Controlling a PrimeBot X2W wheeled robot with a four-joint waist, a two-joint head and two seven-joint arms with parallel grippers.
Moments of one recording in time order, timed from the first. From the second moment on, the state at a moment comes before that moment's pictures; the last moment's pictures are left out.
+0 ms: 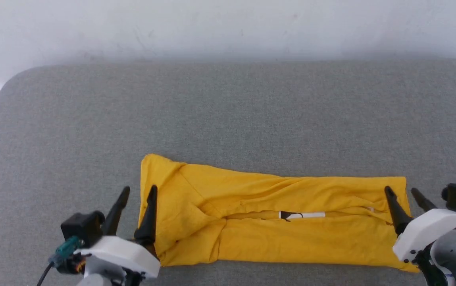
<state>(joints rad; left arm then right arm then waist) -0.06 0.36 -0.41 0.11 -0.72 0.13 -0.24 -0.08 -0.13 -0.12 0.20 0.30 0.13 0.23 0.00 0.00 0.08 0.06</state>
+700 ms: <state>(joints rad) -0.18 0.15 -0.11 0.15 -0.26 0.04 -0.26 -0.22 -0.05 -0.34 0.49 0.25 0.13 0.39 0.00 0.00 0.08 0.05</state>
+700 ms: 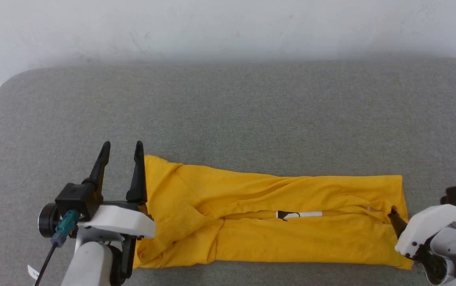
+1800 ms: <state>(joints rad) -0.18 0.06 0.01 0.21 -0.16 -0.08 -0.26 -0.27 -0.06 -0.64 0.40 -0.19 0.13 0.45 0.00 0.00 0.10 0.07</state>
